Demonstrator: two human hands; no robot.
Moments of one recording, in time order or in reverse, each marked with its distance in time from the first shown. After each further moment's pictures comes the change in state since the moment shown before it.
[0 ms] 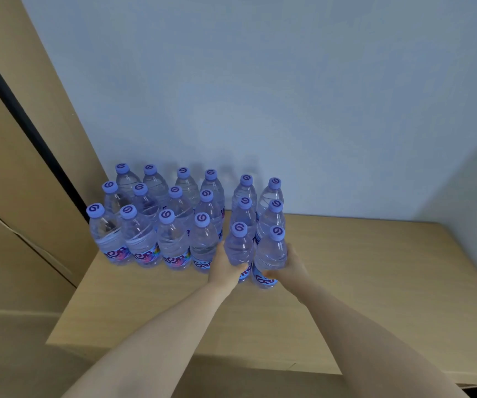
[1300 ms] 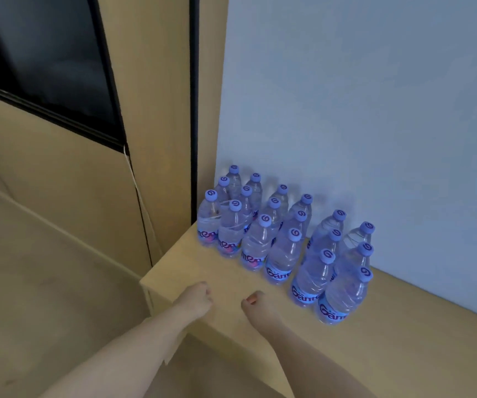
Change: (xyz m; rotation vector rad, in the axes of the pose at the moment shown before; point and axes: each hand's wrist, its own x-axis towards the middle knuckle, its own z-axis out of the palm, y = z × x) left_hand -0.080 -0.096 -0.170 0.479 0.022 -0.379; right_hand -0.054 -0.027 0.185 -0.586 -0.316 0.020
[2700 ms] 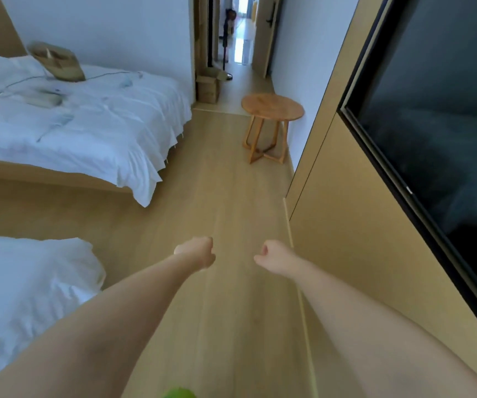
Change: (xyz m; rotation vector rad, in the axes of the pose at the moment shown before) left_hand 0.020 -0.599 -0.603 -0.076 0.530 -0.906; right_hand 0.131 -0.804 0.557 -0.956 -0.665 -1.023
